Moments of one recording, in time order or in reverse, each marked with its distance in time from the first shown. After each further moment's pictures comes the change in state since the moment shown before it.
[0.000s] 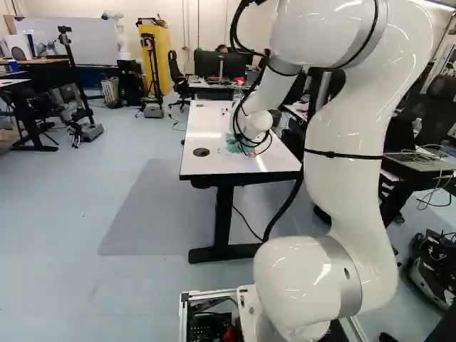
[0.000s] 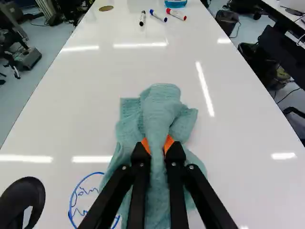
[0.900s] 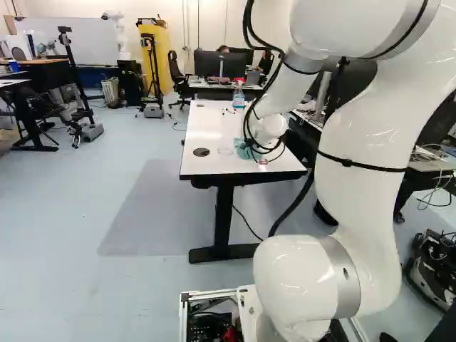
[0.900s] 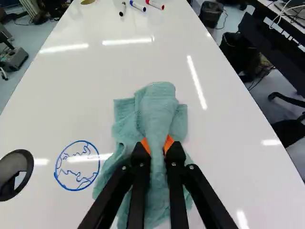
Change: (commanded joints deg) arm -4.9 6.4 7.9 0.0 0.0 0.0
